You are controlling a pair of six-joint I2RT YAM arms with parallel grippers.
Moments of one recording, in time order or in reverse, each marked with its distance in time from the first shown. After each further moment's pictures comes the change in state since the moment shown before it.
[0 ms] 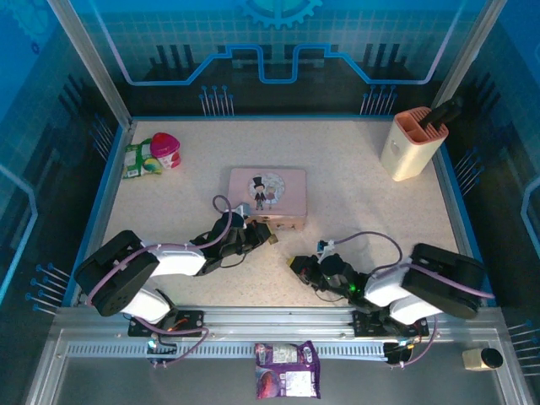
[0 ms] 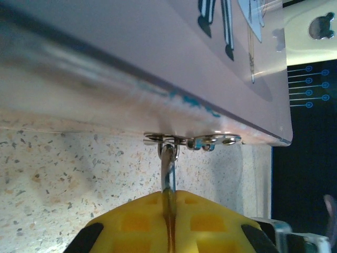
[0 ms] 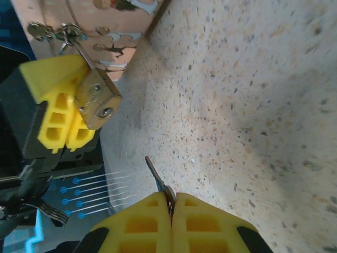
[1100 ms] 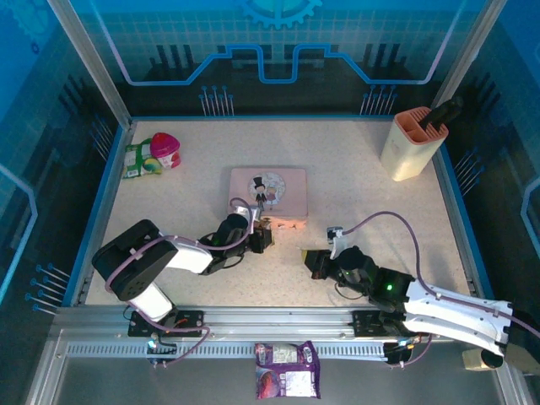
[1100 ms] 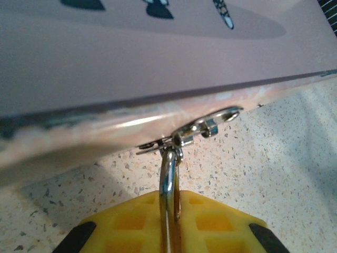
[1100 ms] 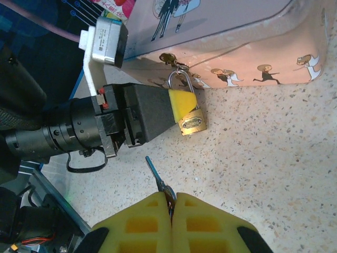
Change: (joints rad) left arm 0.001 0.134 0.003 0.079 -0.018 0.514; right arm -0.006 -0.784 0.153 -0.956 0.092 -0.617
